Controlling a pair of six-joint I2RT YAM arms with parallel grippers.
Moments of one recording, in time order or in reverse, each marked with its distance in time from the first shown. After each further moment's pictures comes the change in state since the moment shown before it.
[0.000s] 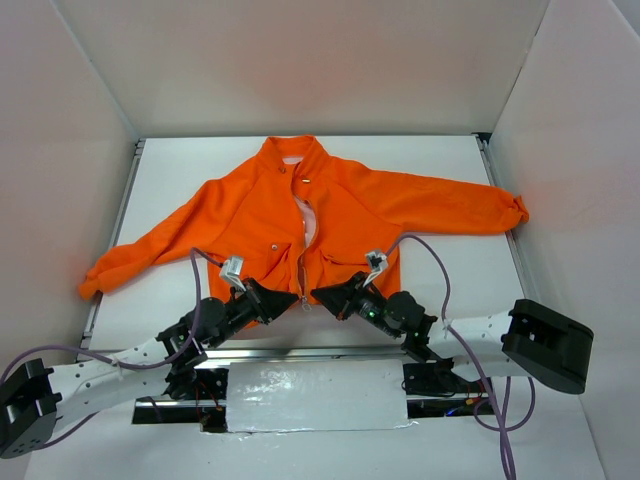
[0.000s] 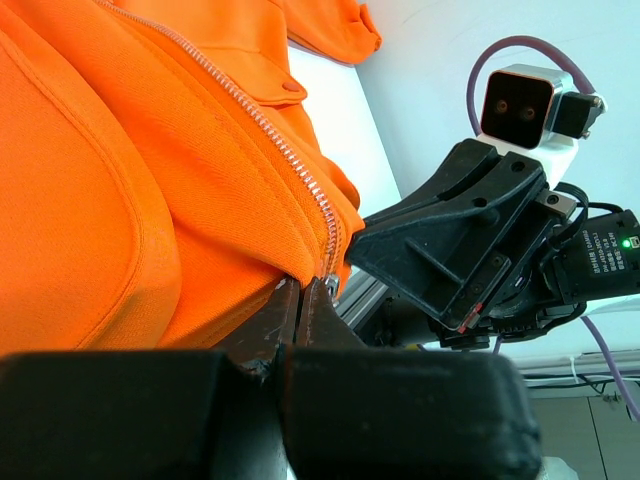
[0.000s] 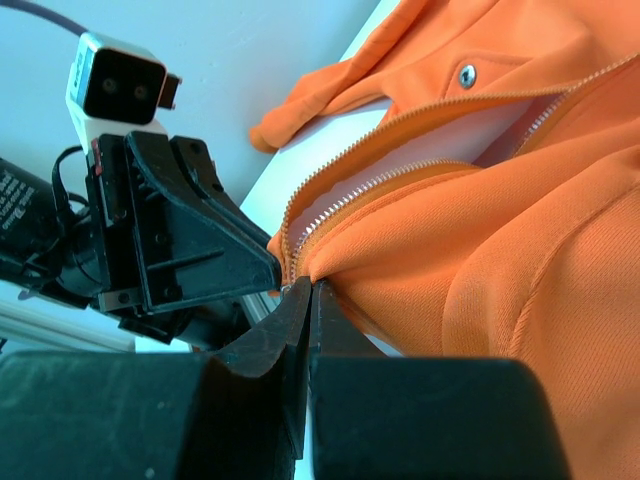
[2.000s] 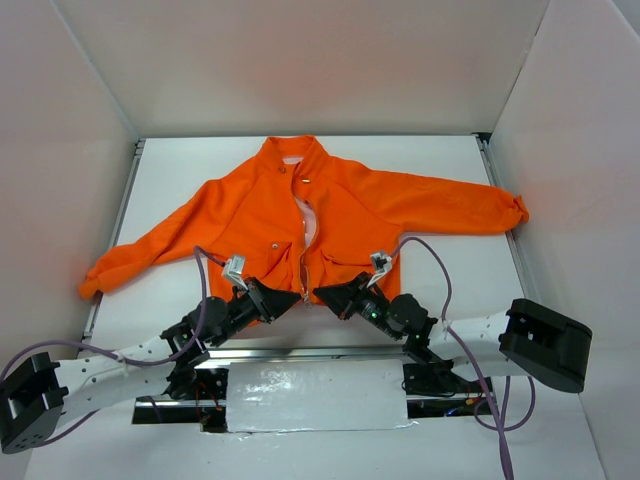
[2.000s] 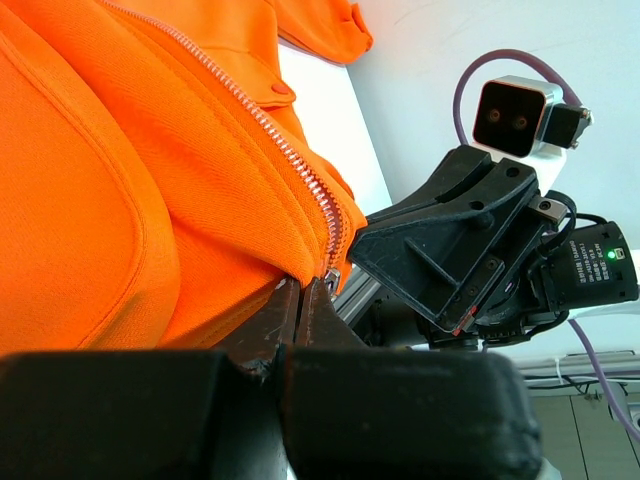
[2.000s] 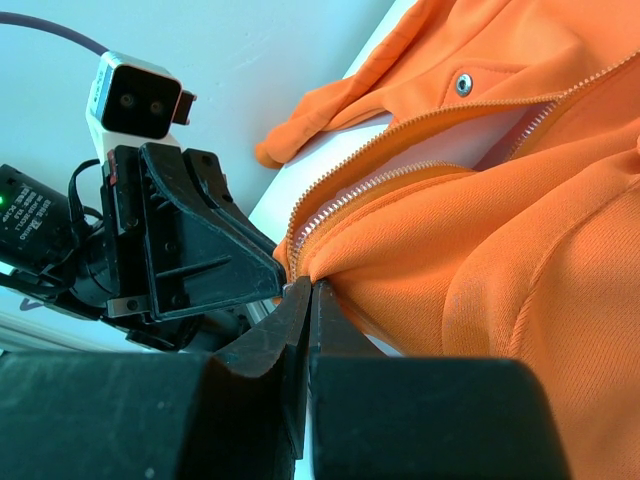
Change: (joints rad) left arm 0.000 0.058 0.000 0.068 0.009 -0.029; right arm 0.005 0.010 -0.028 0.074 0.038 0.016
